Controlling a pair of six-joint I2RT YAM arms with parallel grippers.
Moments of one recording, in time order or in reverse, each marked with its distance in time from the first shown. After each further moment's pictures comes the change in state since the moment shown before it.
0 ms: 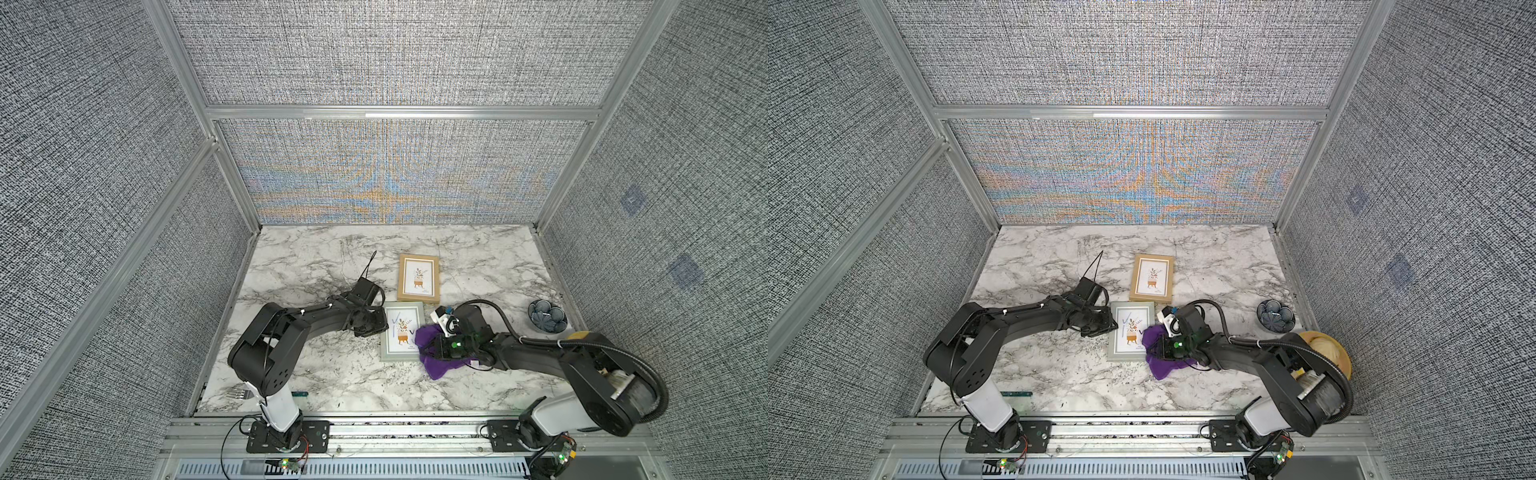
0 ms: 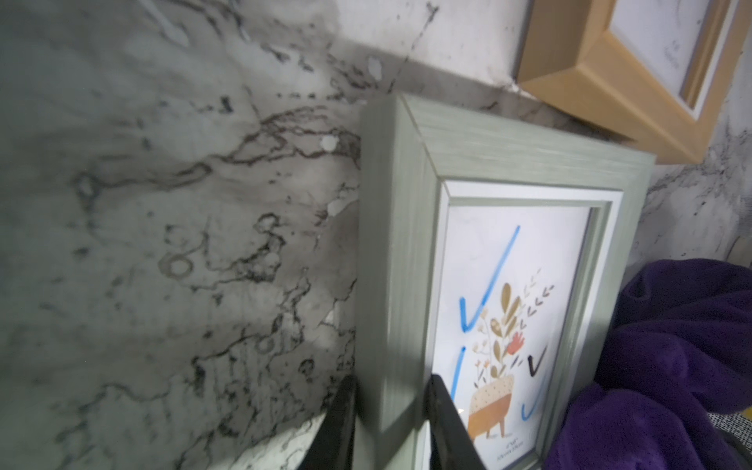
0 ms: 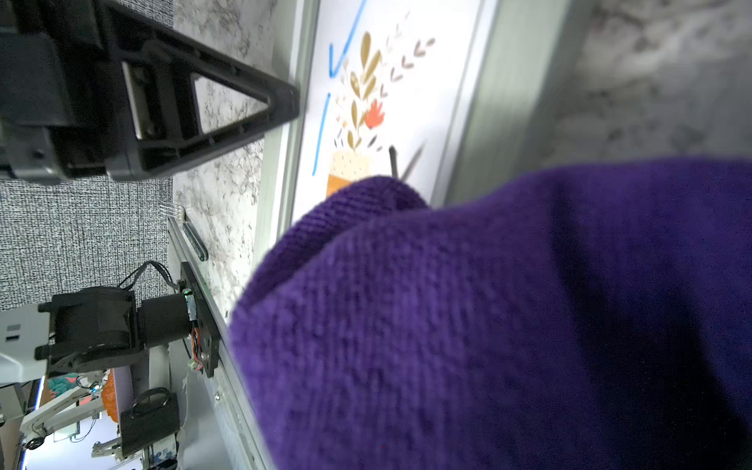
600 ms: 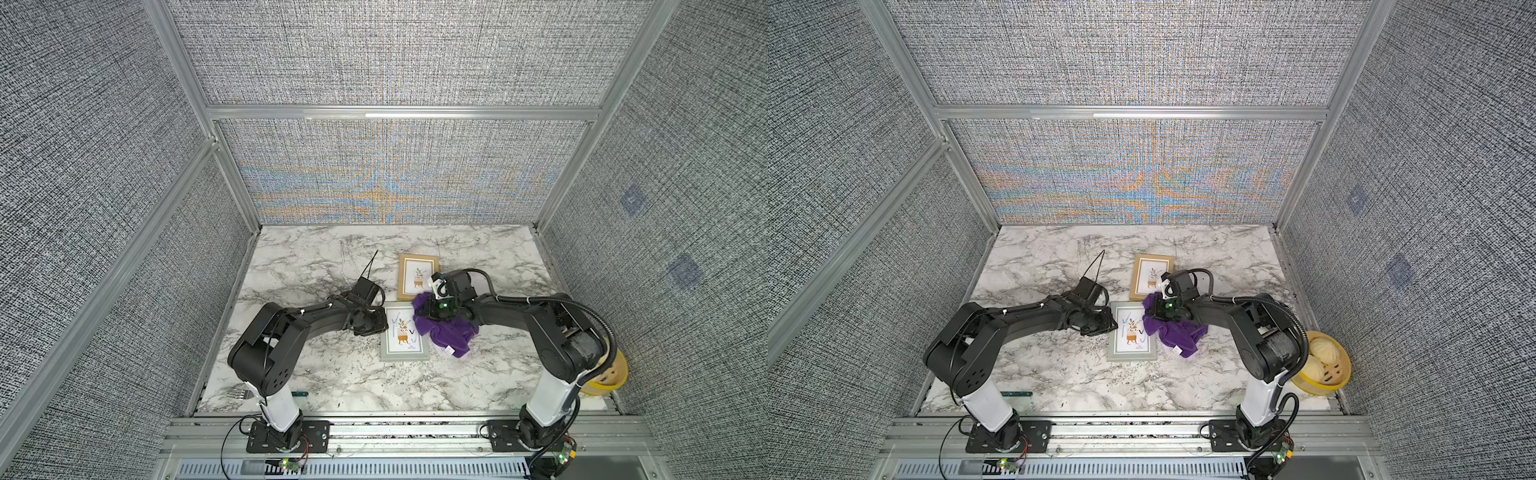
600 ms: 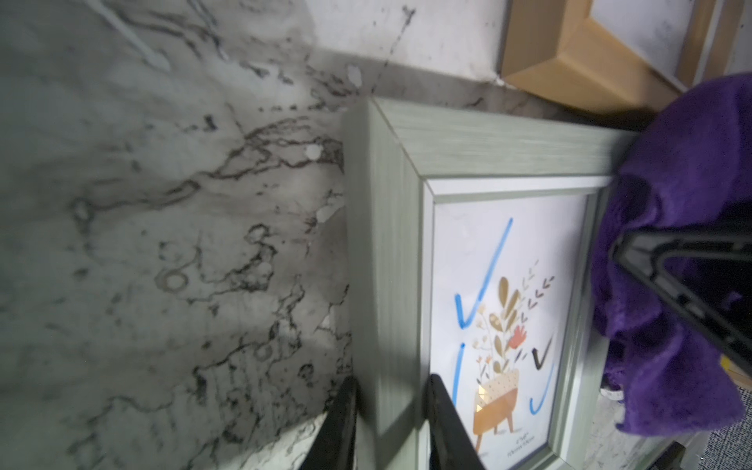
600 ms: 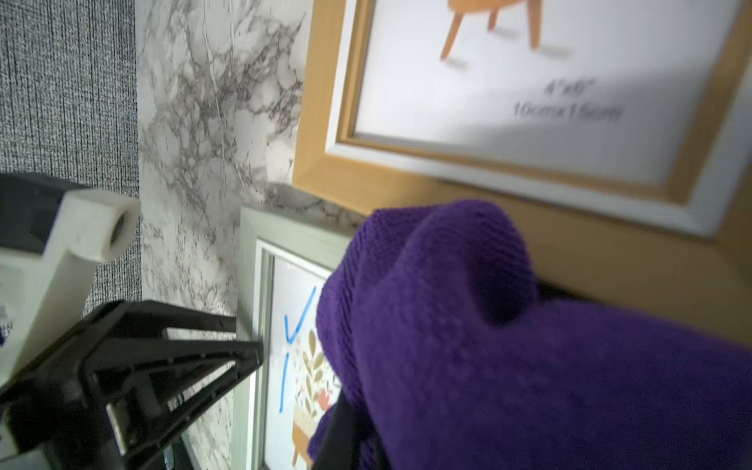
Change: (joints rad) left arm 0.000 -0.003 -0.001 0.001 -0.002 0.077; right arm -0.138 0.377 0.438 -0.053 0.106 -0.032
